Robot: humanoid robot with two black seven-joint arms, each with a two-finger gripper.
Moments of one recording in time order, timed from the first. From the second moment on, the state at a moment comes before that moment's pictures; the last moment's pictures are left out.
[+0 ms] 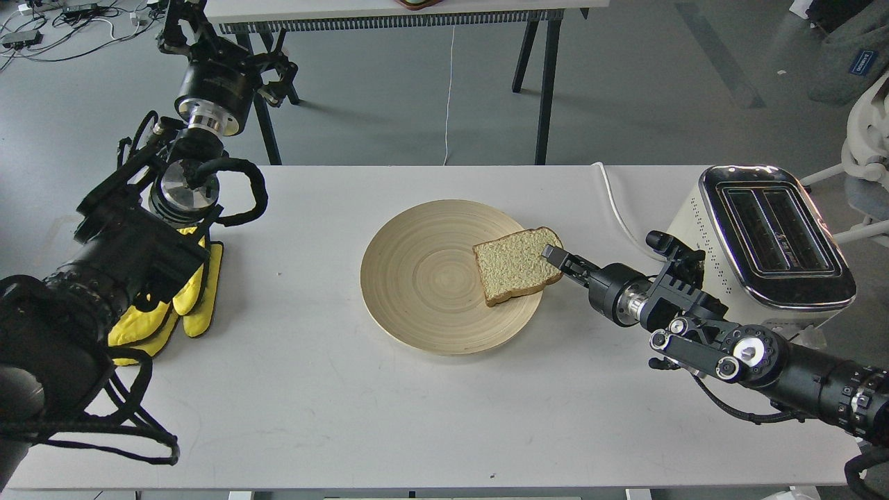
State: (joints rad) left arm -1.00 0.15 -0.70 -0.38 -0.33 -0.46 -0.33; right arm 0.79 -0.29 0.06 0.81 -0.93 -0.15 0.19
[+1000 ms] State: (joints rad) left arm -1.00 0.15 -0.70 -0.38 -0.33 -0.46 -0.33; right arm 0.97 -0.57 0.06 1.10 -0.93 -0.14 0.17
